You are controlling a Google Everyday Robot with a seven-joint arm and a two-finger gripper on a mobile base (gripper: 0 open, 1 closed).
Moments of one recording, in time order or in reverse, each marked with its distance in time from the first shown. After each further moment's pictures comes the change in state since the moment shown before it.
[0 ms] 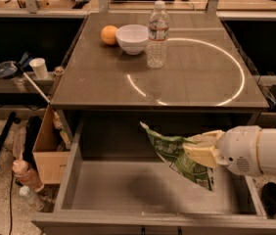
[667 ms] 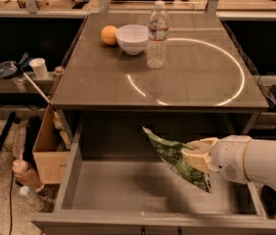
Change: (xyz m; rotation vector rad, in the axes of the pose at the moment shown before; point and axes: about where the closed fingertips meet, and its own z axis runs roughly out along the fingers) arm 0.031 -0.020 0.023 0.101 0.020 -0.014
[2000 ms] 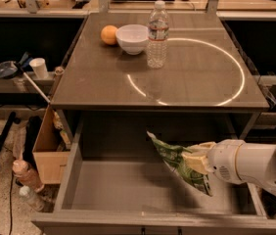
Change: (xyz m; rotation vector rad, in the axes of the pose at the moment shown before) arm 0.030 -0.021 0.025 0.040 0.053 0.035
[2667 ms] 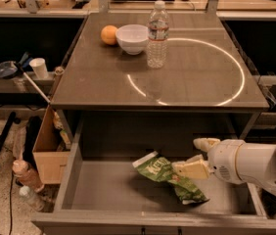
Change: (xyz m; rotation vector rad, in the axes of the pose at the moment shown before) arm 0.000 0.000 0.000 0.000 0.000 0.000
